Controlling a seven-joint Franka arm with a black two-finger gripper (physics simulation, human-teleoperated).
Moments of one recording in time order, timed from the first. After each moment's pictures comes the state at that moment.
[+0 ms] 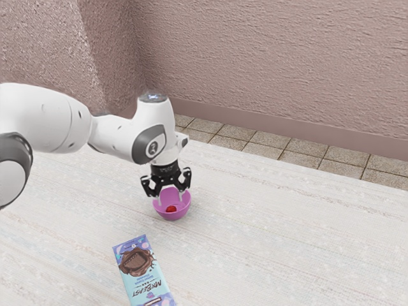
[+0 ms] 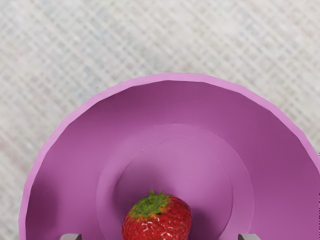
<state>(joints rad) -0.32 0.40 0.25 -1.91 -0.09 2.28 -0.77</state>
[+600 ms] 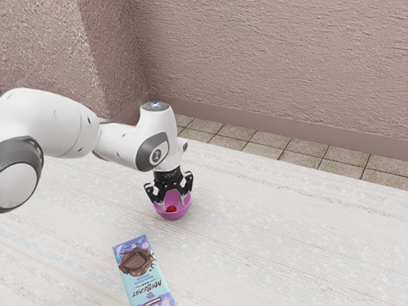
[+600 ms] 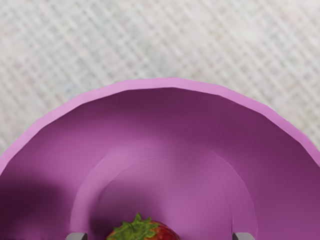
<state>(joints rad) -0.32 0.46 0.25 -1.90 -0.11 2.34 -0.89</state>
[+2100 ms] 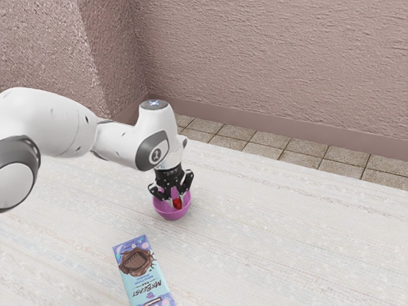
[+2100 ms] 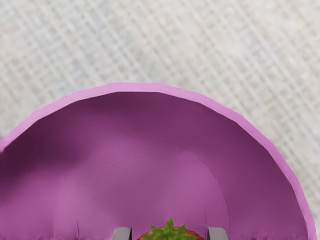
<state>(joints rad) -0.32 0.44 0.25 -1.91 -0.11 2.37 -0.96</state>
